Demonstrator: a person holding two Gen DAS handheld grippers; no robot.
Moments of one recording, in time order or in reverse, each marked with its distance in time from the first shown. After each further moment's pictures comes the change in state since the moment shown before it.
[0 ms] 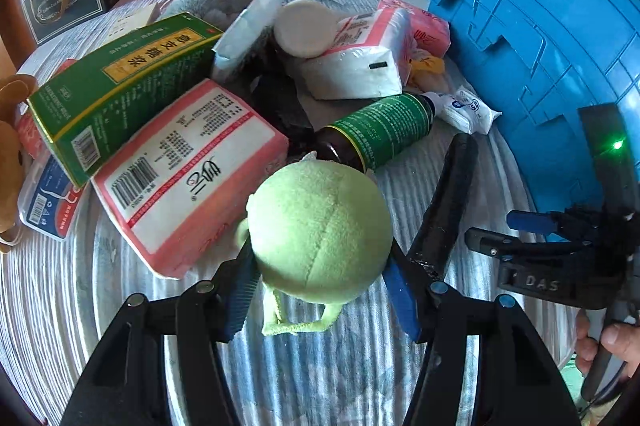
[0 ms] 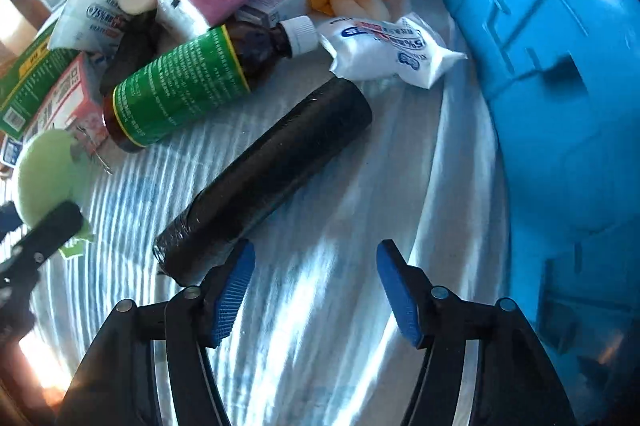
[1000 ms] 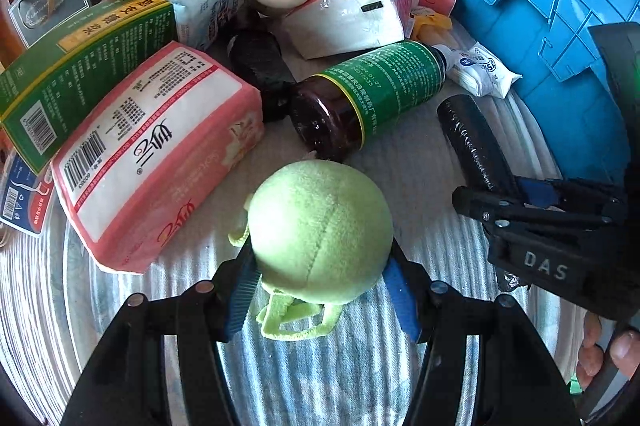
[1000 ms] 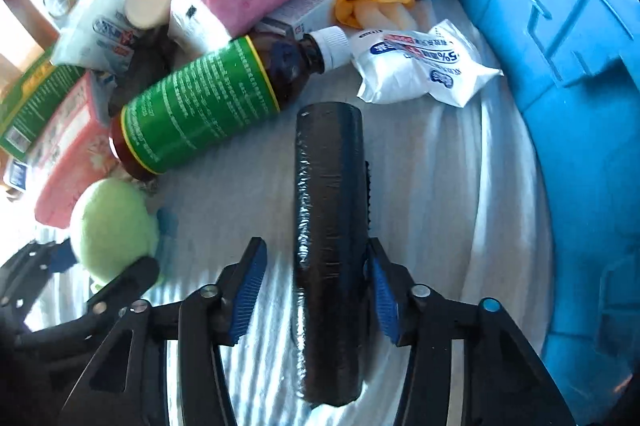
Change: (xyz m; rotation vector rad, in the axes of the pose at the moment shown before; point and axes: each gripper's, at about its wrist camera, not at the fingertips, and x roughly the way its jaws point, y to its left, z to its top) left arm 0.024 -0.007 -0.014 0.026 0.039 0.033; right arm 0.017 0.037 0.012 -0.050 -0.097 -0.021
